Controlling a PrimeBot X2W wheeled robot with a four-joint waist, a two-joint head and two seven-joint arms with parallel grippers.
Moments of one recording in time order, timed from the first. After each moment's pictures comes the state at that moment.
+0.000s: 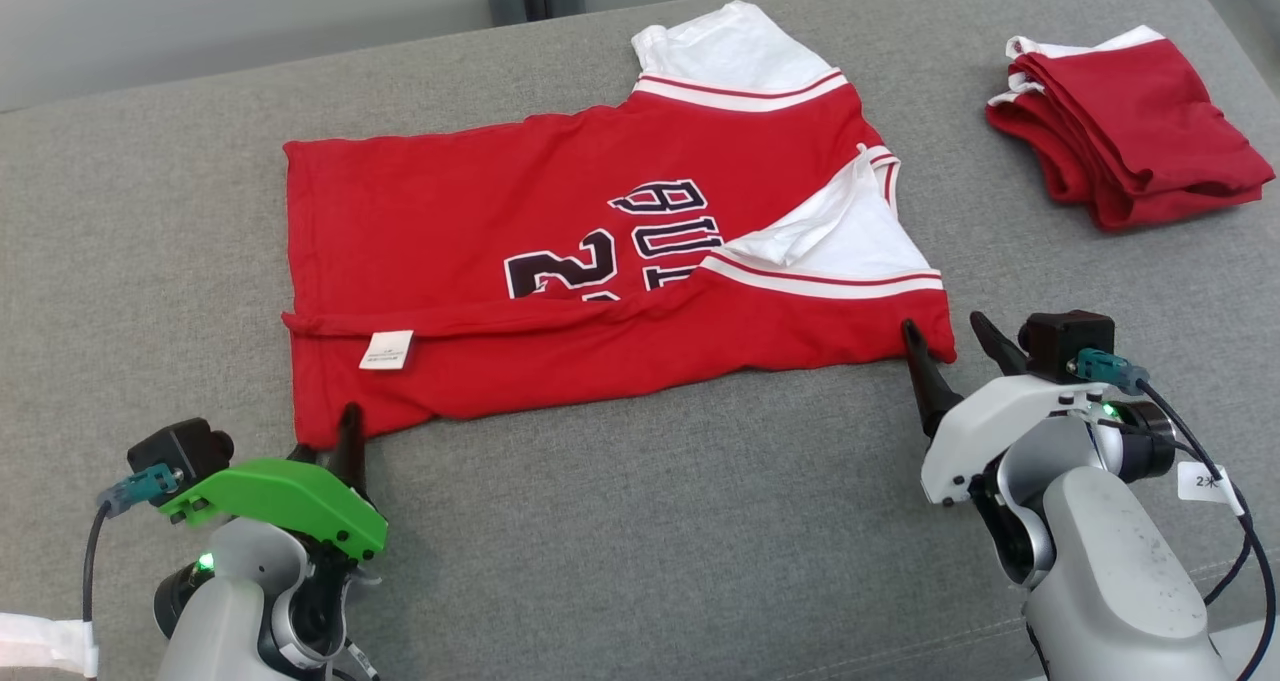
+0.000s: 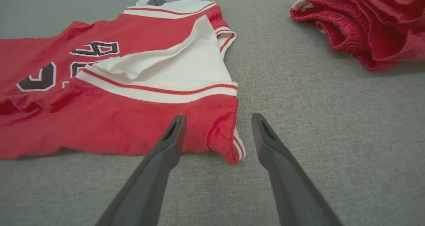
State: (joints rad) left arm -0.26 0.13 -0.10 0.42 -0.75 0.07 0.15; right arm -0.38 -0.06 0.03 0.50 0.17 0.13 0.01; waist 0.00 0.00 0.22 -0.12
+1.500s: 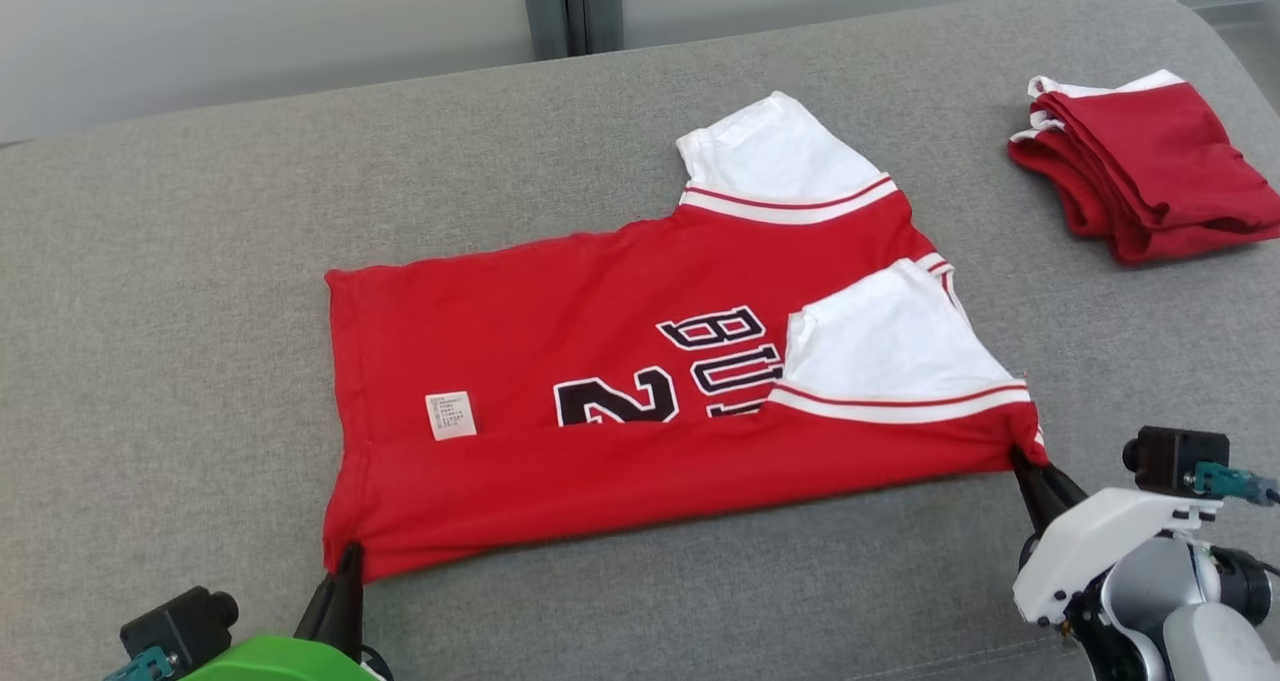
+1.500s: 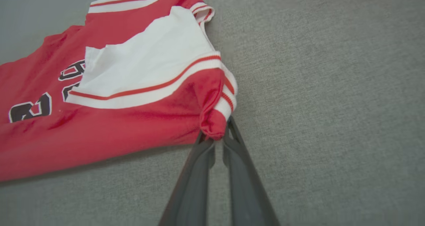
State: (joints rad) left arm 0.15 0.15 -0.12 -0.01 -0.76 0.09 0.11; right arm -0.06 -0.10 -0.09 0.19 0.35 0.13 0.26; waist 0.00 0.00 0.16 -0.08
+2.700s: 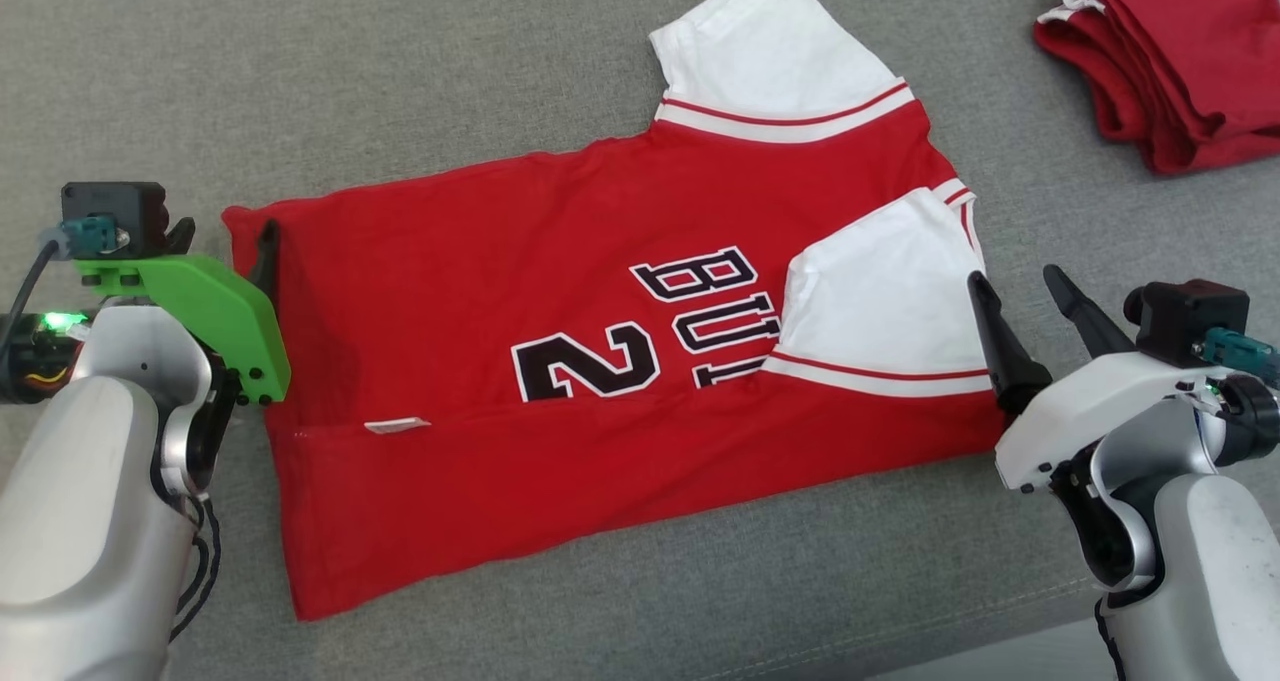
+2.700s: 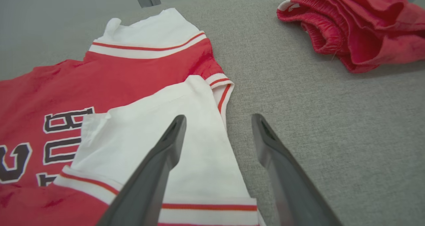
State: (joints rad) left arm -0.57 0.39 -0.28 0.37 -0.48 0.05 0.34; right arm -0.22 -0.10 -0.04 0.03 0.26 0.13 0.24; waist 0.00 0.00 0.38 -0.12
